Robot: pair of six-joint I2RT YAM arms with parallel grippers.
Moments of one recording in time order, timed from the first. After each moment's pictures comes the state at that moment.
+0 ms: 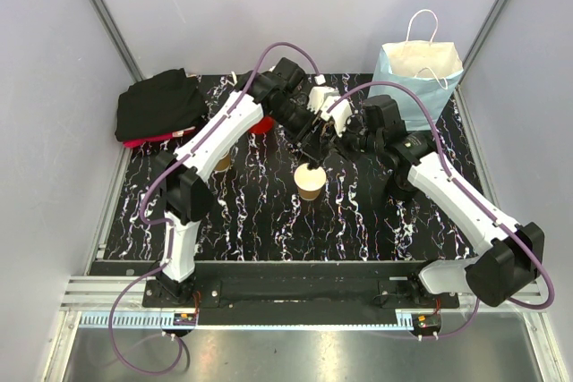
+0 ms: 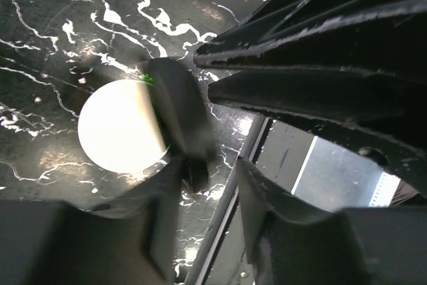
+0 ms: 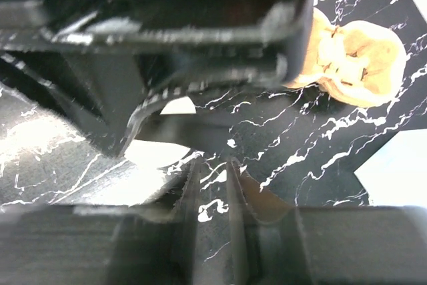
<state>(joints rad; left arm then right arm) -0.63 2.05 2.17 -1.22 0.72 0.12 0.51 1.33 1.22 -0.50 -0.30 -0.44</state>
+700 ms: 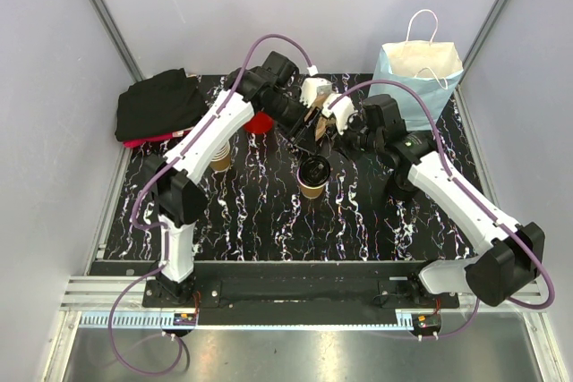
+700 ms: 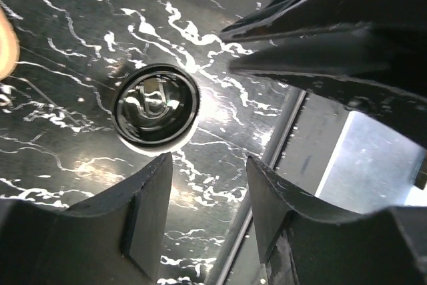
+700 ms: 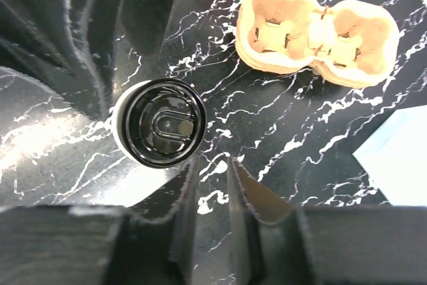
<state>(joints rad) -0.60 2.00 2.16 -1.19 0.66 0.15 0.52 1.33 1.24 -0.52 -0.25 -0.39</state>
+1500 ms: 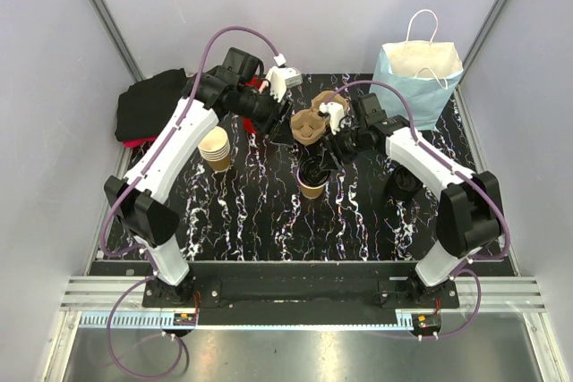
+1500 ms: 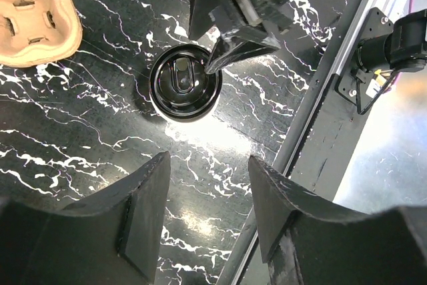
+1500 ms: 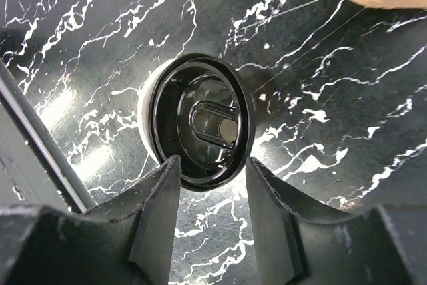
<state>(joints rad) -0.50 1.75 1.94 -1.09 0.66 0.19 0.41 1.64 1.29 -0.59 -0.53 -0.22</state>
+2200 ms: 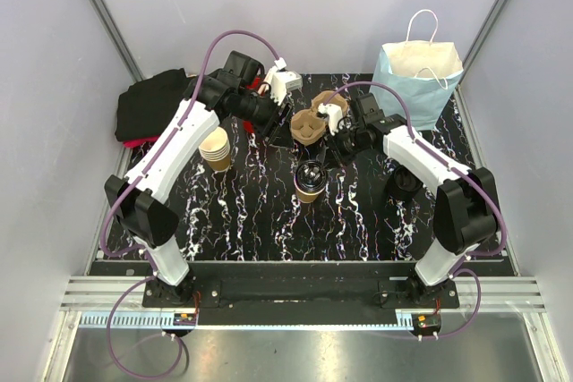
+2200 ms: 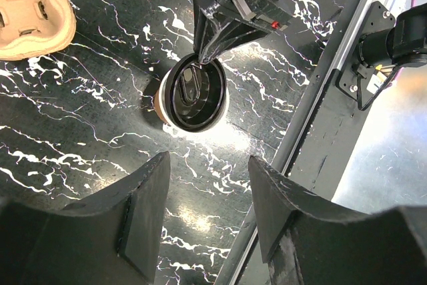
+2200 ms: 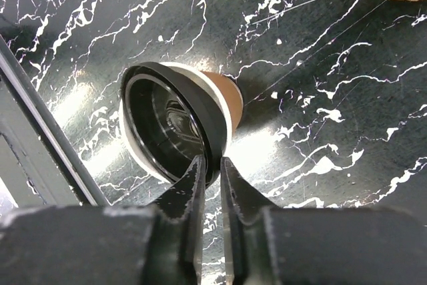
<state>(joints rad) -0.50 1.74 1.89 -1.07 0.66 0.19 0.41 1.67 1.31 -0.62 -0.57 -0.21</state>
